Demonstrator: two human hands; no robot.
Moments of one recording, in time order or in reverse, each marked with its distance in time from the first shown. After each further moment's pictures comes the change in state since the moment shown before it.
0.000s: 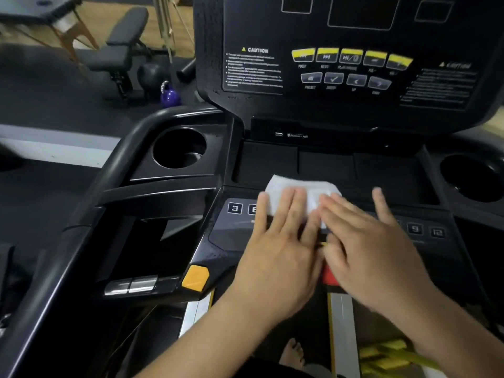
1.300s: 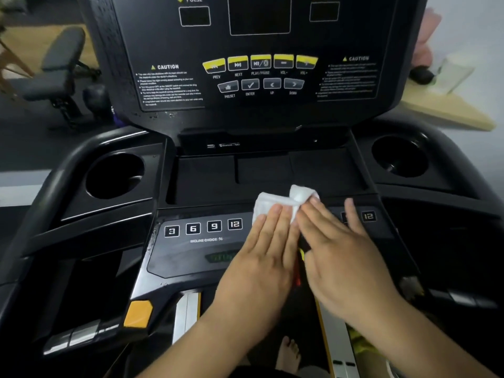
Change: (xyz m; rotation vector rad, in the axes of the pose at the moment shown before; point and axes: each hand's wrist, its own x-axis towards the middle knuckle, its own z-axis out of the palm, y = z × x) left_hand 0.018 0.033 0.023 0.206 -0.043 0.318; right_hand -0.034 0.031 0.009 -0.054 0.073 0.155
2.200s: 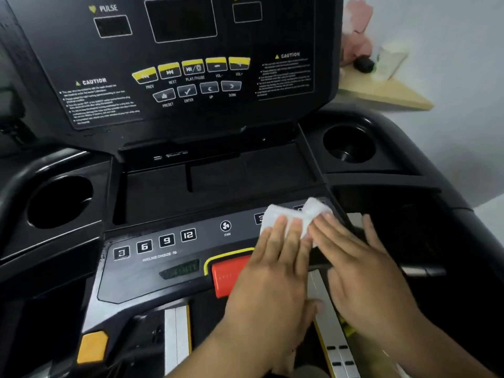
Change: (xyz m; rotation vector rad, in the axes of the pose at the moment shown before) left_hand 0.029 0.054 -0.020 -0.167 -0.064 0.101; right_hand -0.065 0.053 0.005 0.052 0.088 0.127
